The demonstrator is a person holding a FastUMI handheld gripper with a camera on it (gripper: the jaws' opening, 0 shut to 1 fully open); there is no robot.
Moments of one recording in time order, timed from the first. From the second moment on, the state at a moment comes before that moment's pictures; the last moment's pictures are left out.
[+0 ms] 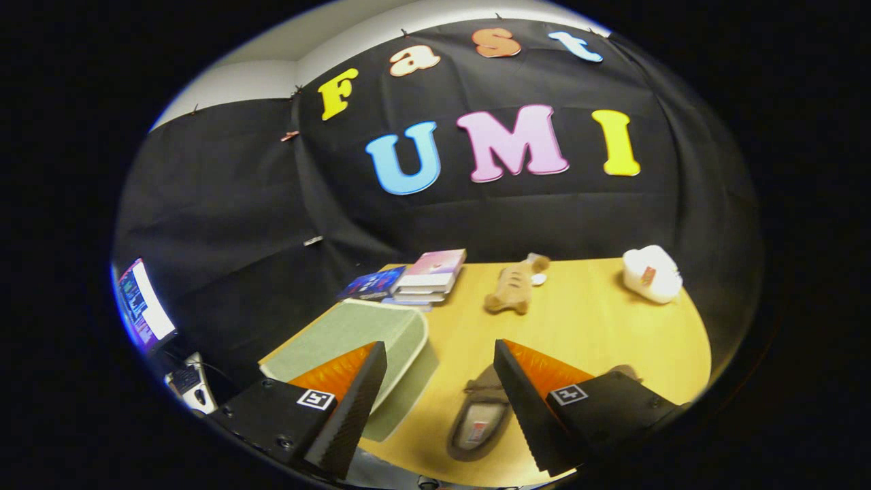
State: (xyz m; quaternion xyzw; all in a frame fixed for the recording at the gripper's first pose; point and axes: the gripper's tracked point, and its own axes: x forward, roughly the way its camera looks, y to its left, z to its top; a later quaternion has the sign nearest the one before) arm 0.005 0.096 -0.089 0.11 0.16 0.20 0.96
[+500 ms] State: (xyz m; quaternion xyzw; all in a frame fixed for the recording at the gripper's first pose) arm -0.028 0.181 -0.172 0.24 0.30 0.36 0.85
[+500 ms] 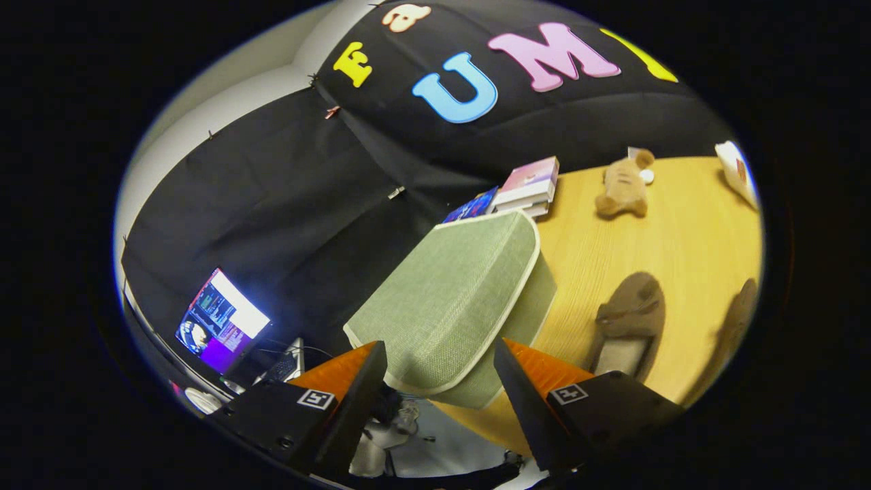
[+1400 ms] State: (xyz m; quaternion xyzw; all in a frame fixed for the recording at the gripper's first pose) arm -0.033 0.214 -0.198 0.41 0.42 0.40 0.70
